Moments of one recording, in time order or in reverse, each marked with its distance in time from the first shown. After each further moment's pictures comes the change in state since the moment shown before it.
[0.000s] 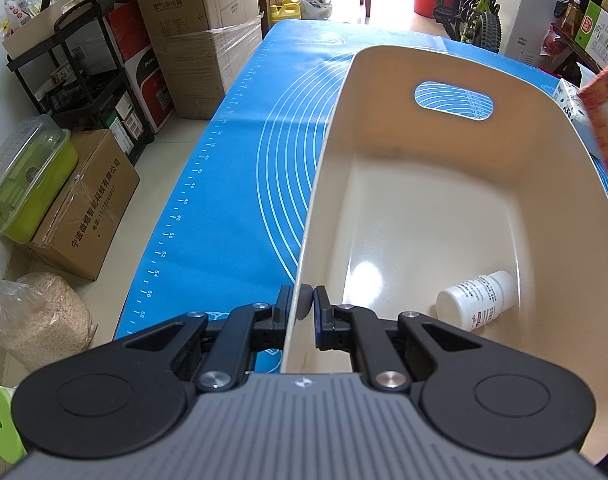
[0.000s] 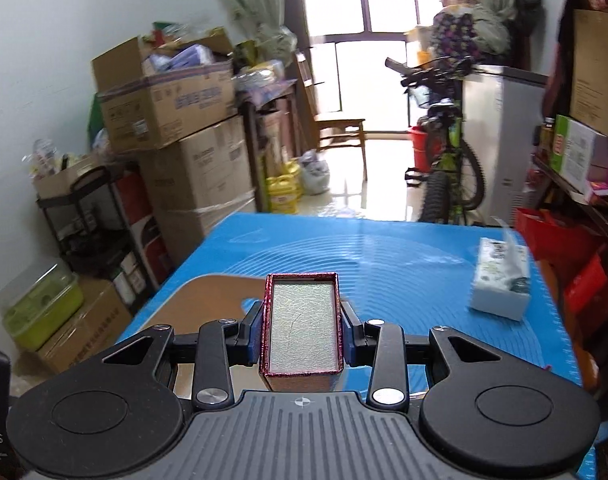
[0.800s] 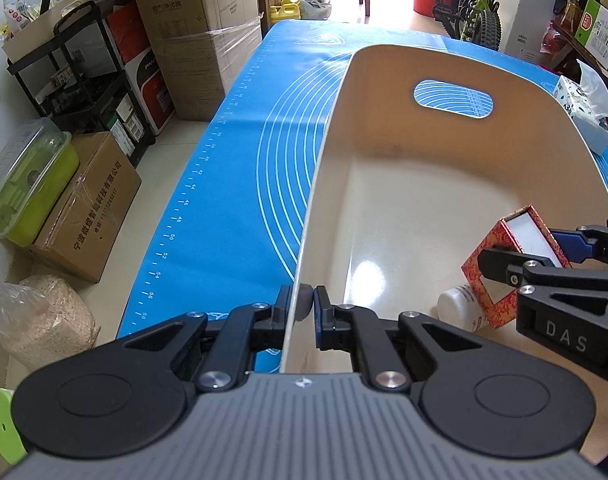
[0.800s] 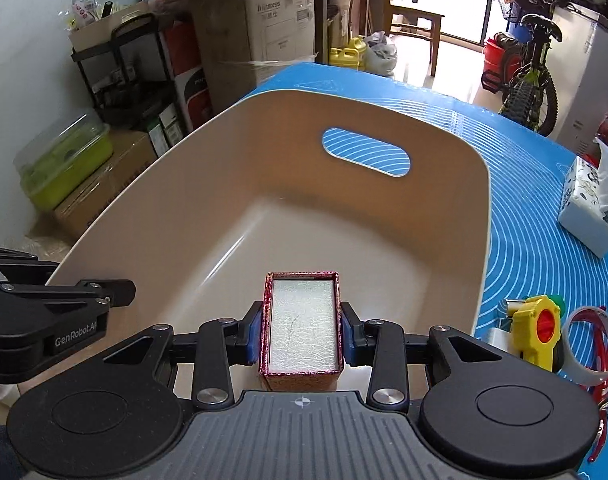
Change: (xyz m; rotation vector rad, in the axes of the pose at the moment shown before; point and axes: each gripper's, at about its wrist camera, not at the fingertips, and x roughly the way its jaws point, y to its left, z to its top) left arm 0.000 0.000 0.000 0.008 0.000 0.008; right arm 0.069 0.052 -0.063 -0.166 0.382 0.097
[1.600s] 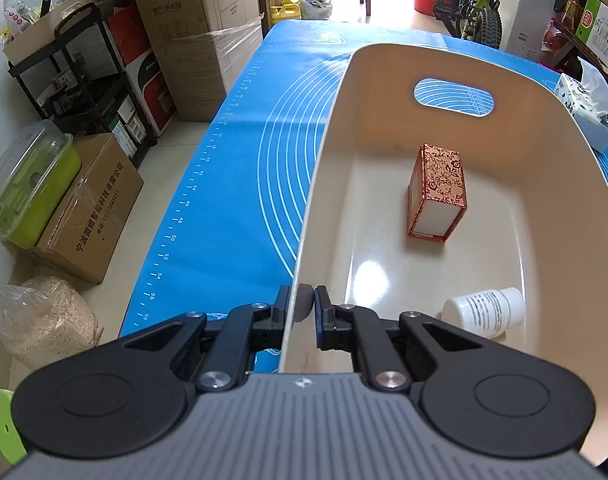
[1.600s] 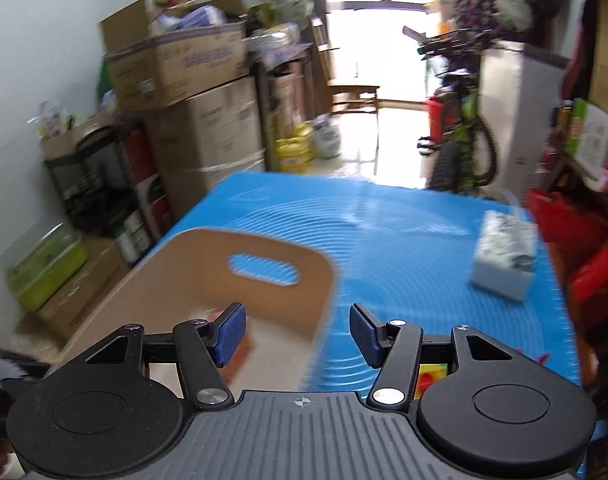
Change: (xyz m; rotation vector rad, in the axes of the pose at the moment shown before) left arm 0.000 -0.001 0.000 0.009 0.000 0.009; right arm -0.084 -0.089 0.013 0.141 -0.283 -0.096
